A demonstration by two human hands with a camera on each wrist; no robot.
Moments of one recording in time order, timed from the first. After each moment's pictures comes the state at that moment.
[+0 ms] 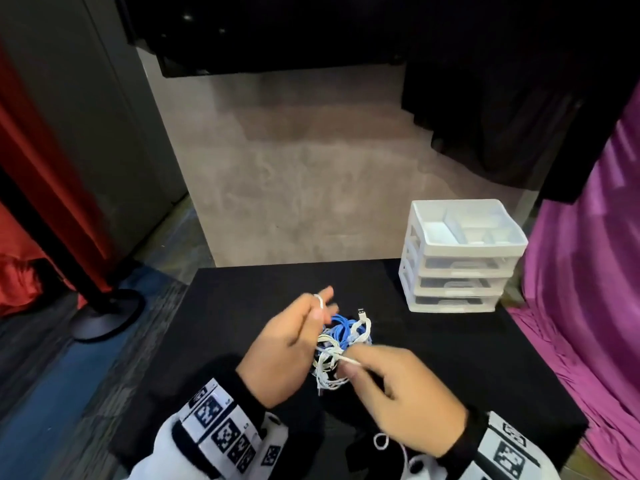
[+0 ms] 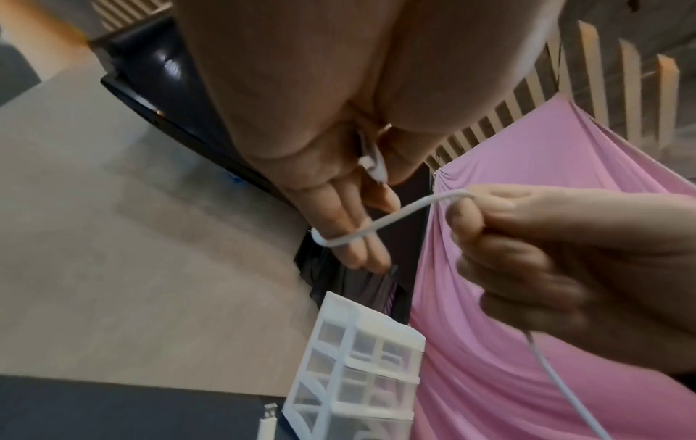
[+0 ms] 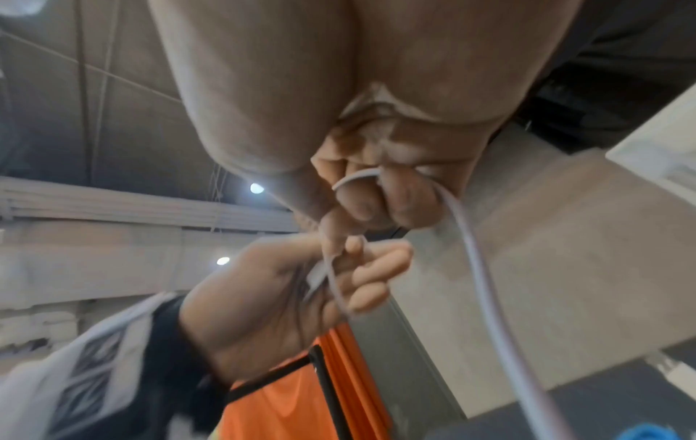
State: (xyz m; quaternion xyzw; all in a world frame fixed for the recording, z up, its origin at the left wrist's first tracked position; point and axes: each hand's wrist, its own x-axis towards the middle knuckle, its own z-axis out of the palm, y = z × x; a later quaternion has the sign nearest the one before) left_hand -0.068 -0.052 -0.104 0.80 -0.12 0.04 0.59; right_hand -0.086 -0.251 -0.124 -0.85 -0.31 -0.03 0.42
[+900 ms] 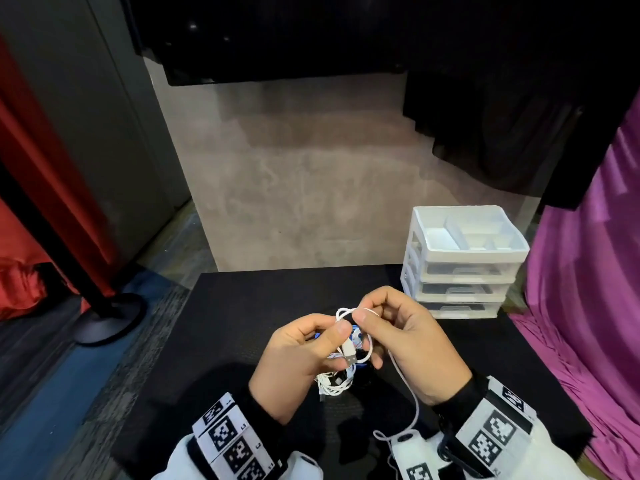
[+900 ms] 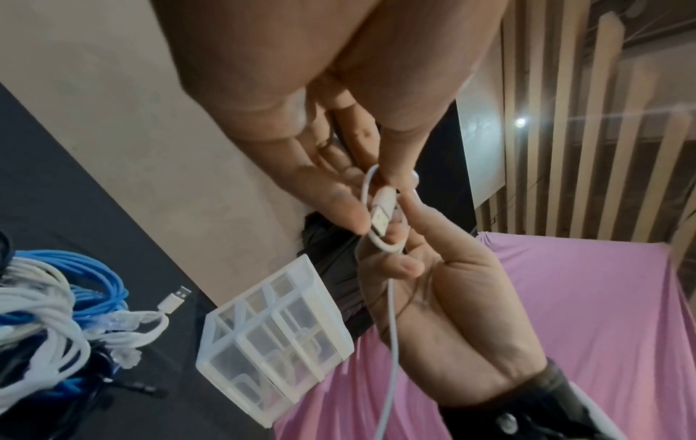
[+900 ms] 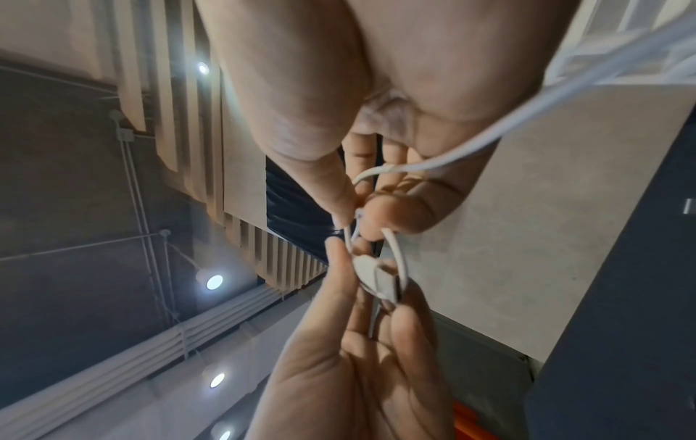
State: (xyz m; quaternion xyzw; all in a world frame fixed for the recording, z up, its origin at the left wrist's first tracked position) left_hand -0.080 -0.069 -0.098 0.65 -0.03 -0.05 0.76; right_hand -0.049 -0.248 -0.102 -0.64 -0.17 0.04 0.75
